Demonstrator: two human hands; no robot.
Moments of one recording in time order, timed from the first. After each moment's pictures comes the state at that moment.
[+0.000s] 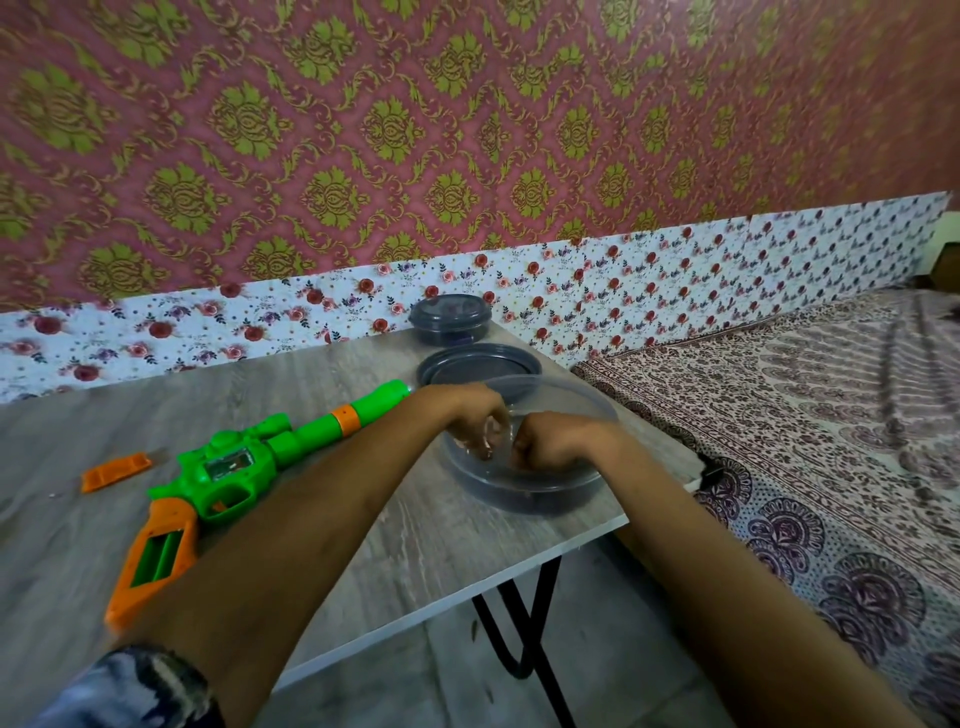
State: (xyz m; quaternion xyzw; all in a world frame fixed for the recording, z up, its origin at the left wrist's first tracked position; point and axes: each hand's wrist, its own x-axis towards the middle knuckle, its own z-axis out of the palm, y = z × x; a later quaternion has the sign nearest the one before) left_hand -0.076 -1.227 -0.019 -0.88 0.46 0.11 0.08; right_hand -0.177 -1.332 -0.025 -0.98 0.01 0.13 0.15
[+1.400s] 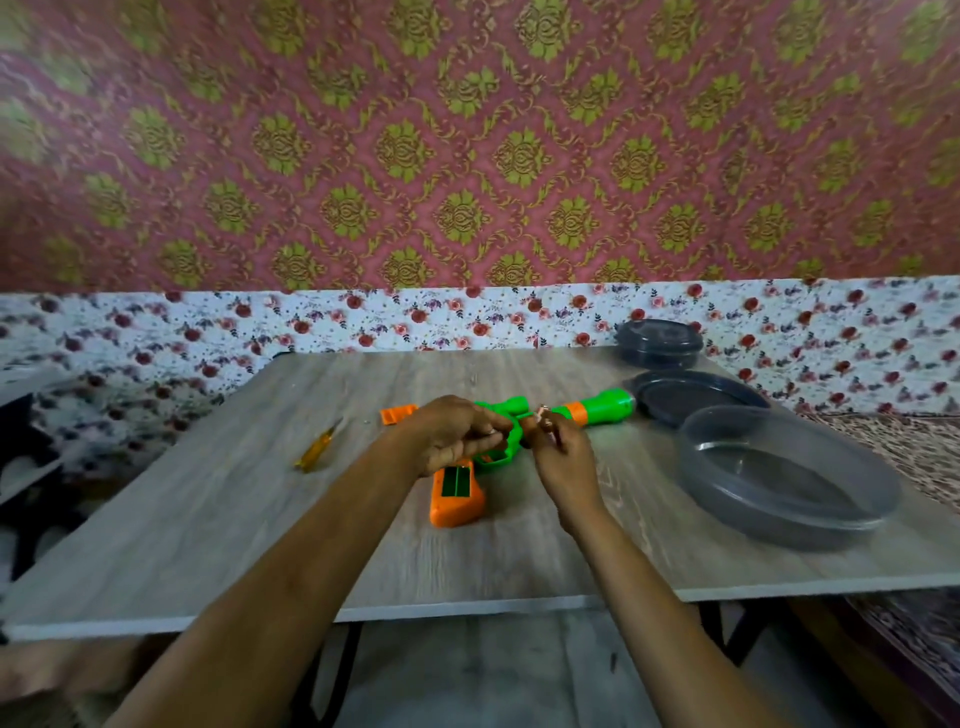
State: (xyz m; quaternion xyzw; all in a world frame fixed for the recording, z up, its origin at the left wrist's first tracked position) left_hand -0.134 -0.959 -0.013 -0.71 -0.01 0.16 -0.69; right_hand -0.138 -1.090 -0.080 -0.75 -0.04 -0.25 0.61
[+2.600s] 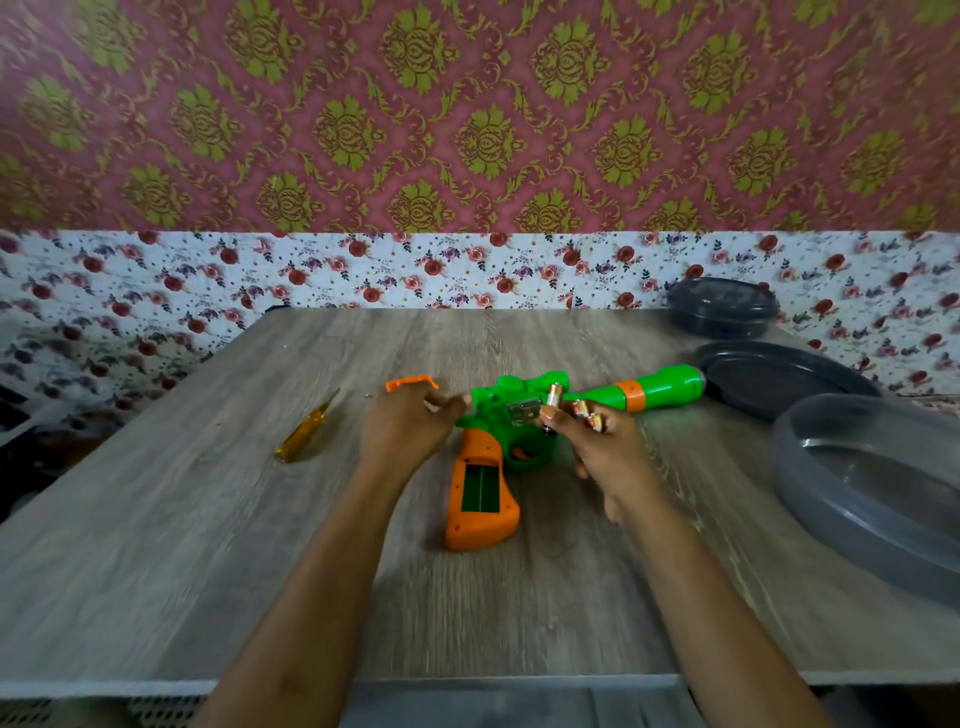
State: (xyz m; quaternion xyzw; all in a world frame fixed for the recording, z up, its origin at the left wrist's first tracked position) left_hand -0.069 -0.907 -0.078 -0.94 -0.04 -0.14 -0.31; right_hand -0.092 -1.089 -0.090 -0.70 0.01 -0.12 0.70
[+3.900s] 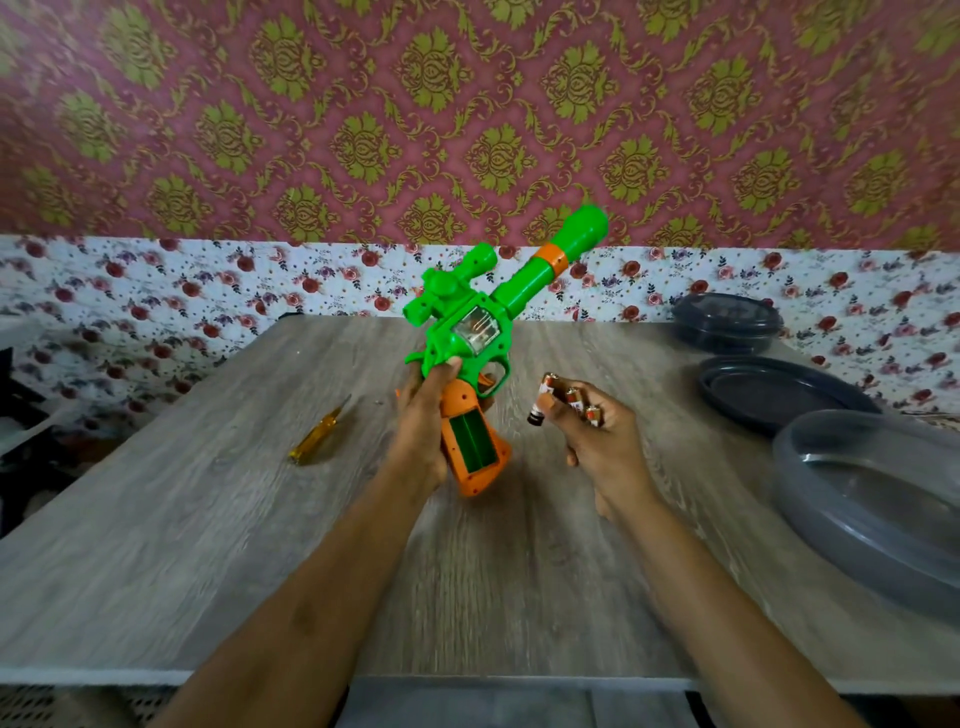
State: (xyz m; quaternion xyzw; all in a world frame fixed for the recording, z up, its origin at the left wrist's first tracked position) left_hand -0.067 -0.928 -0.076 -0.46 0.03 -0.10 -0.88; right_hand -0.095 -1.081 -0.078 -0.67 -0.09 -0.16 0.72
